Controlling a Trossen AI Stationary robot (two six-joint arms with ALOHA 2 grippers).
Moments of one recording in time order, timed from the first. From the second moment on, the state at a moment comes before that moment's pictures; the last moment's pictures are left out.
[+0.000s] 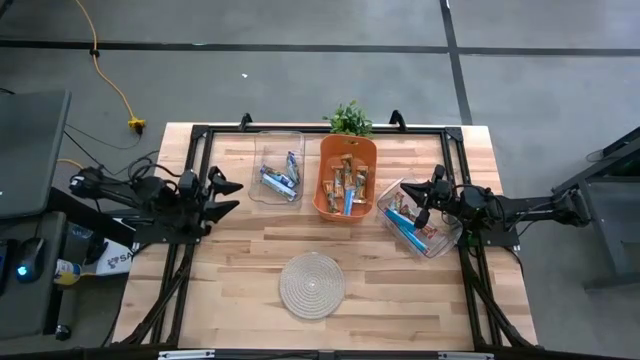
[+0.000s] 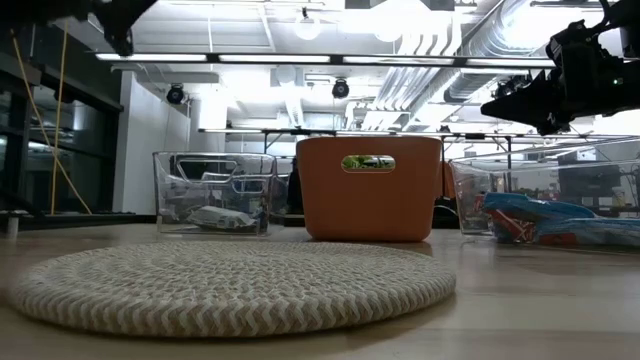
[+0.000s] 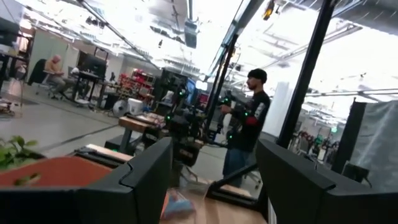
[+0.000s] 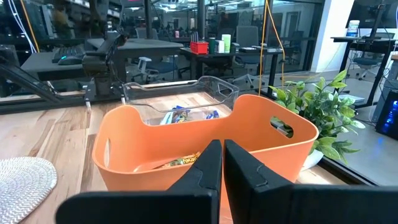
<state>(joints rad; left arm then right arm) -0.29 0.23 0.22 0.39 -0.34 -0.19 0.00 0.21 0.01 0.18 0.41 0.02</state>
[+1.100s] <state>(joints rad) -0.29 0.14 0.01 0.38 -0.27 -0.21 0.00 0.21 0.01 0.18 0.41 0.02</state>
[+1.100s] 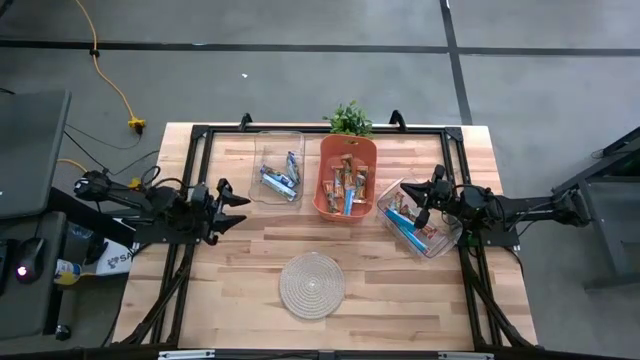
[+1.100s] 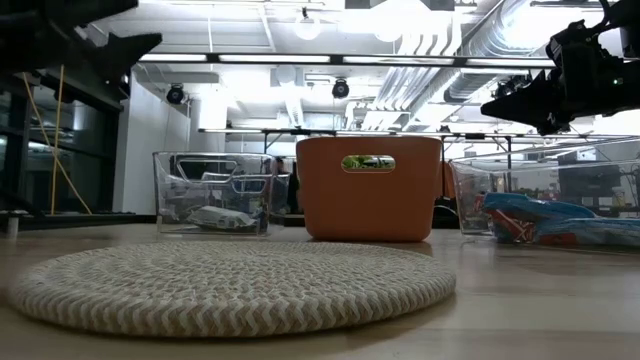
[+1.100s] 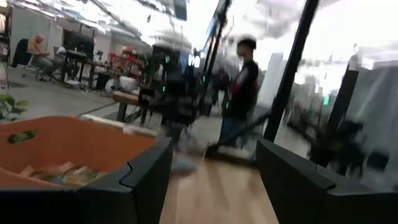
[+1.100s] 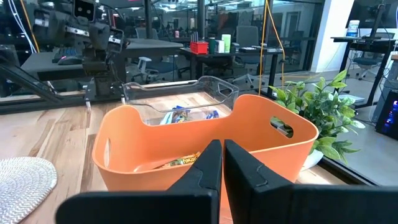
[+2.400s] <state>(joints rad) -0.29 0.13 0.01 0.07 -0.40 -0.05 0.00 0.21 0.01 0.18 0.41 0.02</state>
